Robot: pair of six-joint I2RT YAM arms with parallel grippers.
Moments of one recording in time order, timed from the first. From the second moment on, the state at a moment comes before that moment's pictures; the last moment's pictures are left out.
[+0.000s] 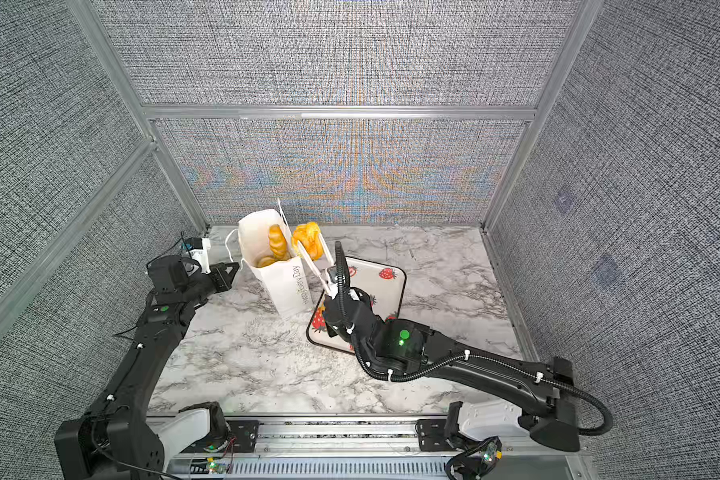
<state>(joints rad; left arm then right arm) 0.11 1.13 0.83 -0.15 0.53 -0.31 1.20 1.28 1.22 -0.43 0.67 0.34</state>
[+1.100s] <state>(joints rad) 0.11 1.12 0.83 -0.15 0.53 -0.31 1.12 1.76 1.78 -0.53 0.50 0.30</state>
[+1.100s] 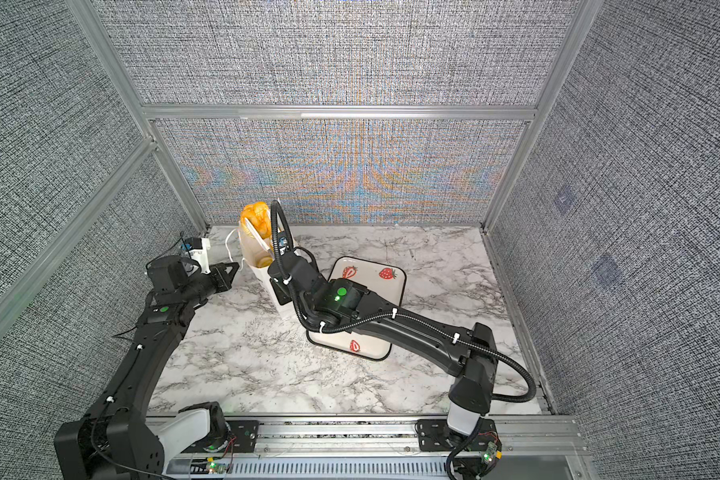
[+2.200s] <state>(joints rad) 0.11 1.12 0.83 -0.15 0.53 -0.31 1.07 1.74 1.78 -0.63 0.39 0.35</state>
